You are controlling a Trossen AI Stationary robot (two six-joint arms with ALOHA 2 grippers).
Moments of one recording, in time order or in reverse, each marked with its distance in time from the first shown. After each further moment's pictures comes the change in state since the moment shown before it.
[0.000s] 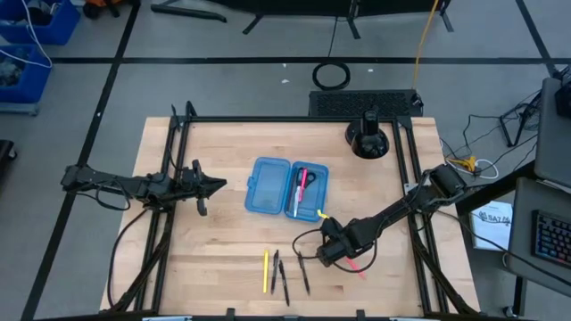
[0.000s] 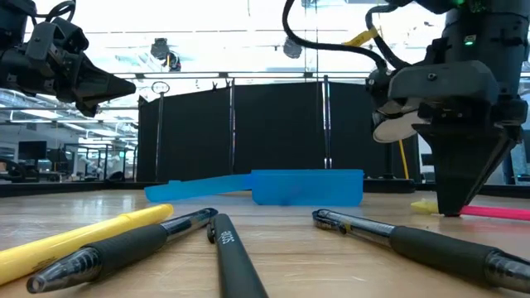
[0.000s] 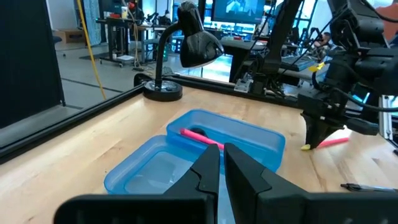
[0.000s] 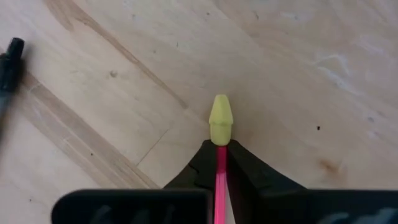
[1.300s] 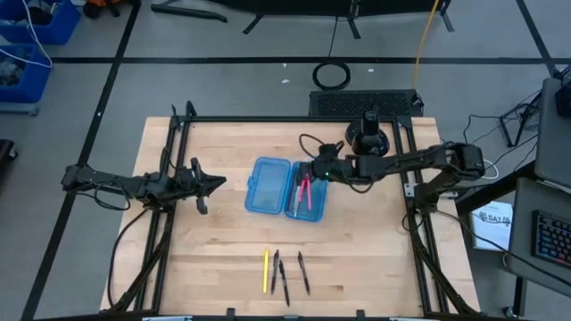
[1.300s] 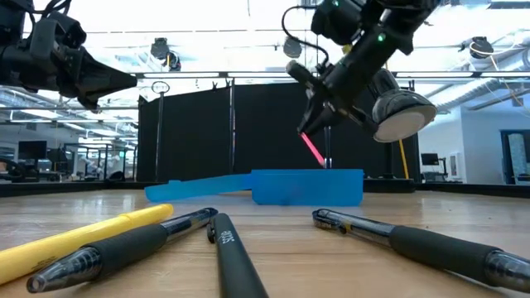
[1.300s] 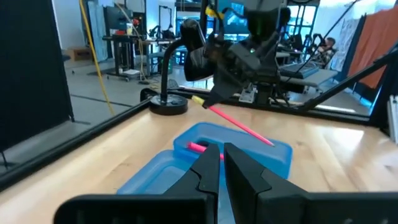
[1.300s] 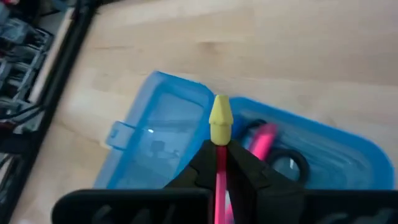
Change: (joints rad) left arm 0.000 0.000 0.000 0.053 -0.021 0.080; right arm -0.576 -0.279 -0.088 0.523 0.234 -0.164
